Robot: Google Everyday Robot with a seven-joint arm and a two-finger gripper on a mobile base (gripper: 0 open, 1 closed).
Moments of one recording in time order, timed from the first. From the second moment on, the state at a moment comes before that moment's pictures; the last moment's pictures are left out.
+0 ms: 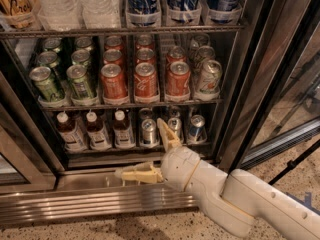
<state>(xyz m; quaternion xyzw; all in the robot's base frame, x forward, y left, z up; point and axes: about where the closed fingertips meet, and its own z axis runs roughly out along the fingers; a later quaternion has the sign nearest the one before) 0.460 0.044 0.791 -0.34 0.60 0.32 0.65</state>
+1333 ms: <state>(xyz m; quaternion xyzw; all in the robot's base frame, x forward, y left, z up) 0.531 -0.057 0.827 -0.17 0.62 0.26 0.72</state>
